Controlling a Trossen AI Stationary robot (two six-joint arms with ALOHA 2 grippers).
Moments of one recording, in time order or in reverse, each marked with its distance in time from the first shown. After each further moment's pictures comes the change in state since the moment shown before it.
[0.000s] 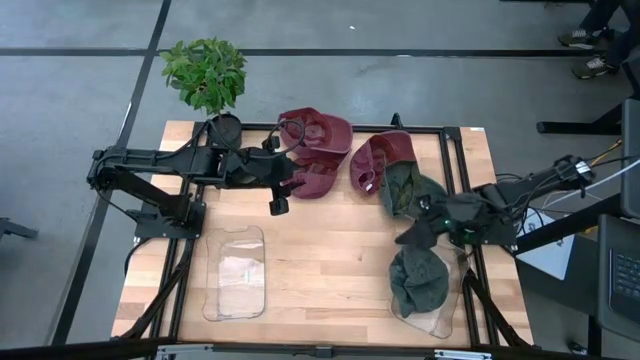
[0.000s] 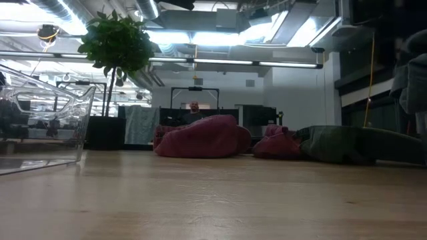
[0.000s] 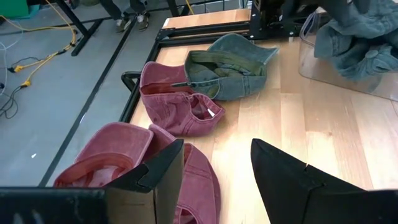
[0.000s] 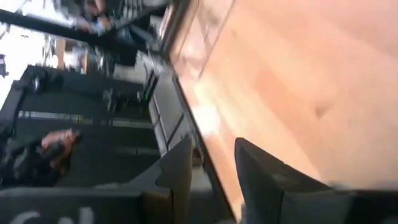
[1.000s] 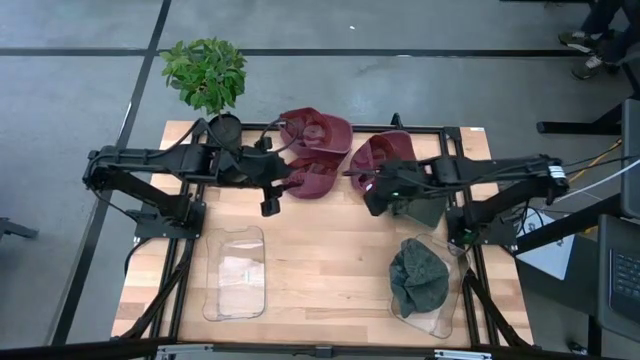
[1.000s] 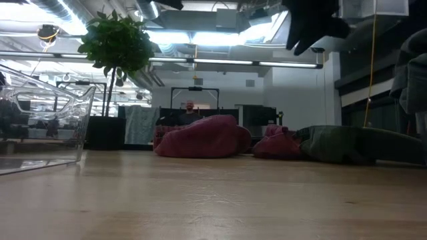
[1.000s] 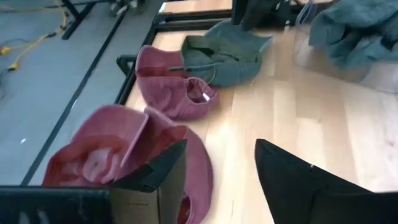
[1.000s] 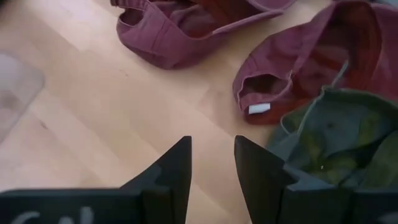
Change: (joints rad) left arm 0.000 -0.047 0.000 -0.097 0.038 -0.064; right arm -0.283 0.662 0.783 -0.798 0.354 -0.373
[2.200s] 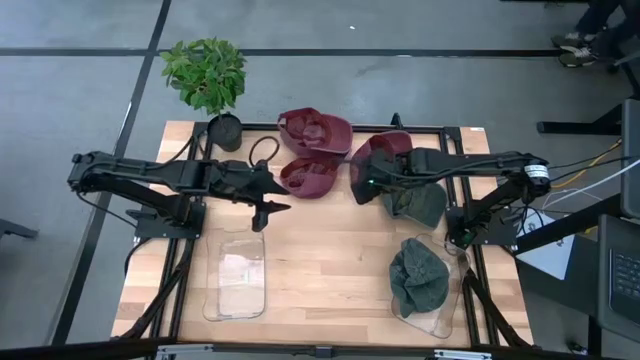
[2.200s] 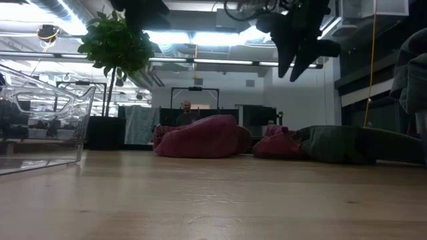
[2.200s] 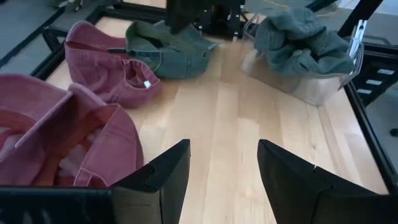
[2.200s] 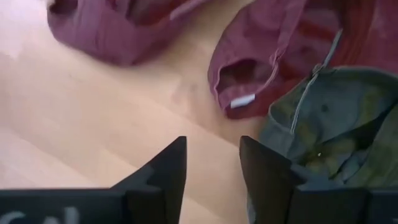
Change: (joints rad) left arm 0.000 -0.198 -0.432 0.365 0.221 -0.183; right arm -0.137 0.139 0.004 -0.008 -0.087 0.060
